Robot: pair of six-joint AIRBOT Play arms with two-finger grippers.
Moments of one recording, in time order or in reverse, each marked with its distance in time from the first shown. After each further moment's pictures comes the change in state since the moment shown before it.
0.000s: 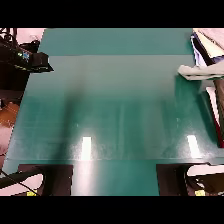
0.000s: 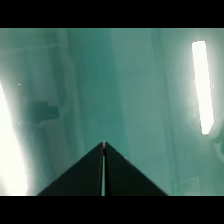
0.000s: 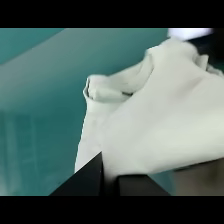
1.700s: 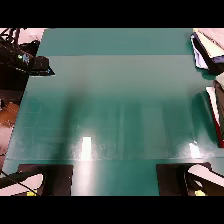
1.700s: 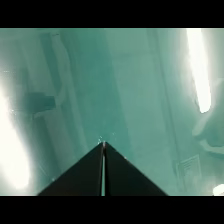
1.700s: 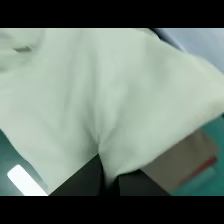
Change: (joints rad) left arm 0.000 0.000 0.000 -0.027 -0.064 0.057; right arm -0.267 0.433 -0.318 -0.557 0.113 0.121
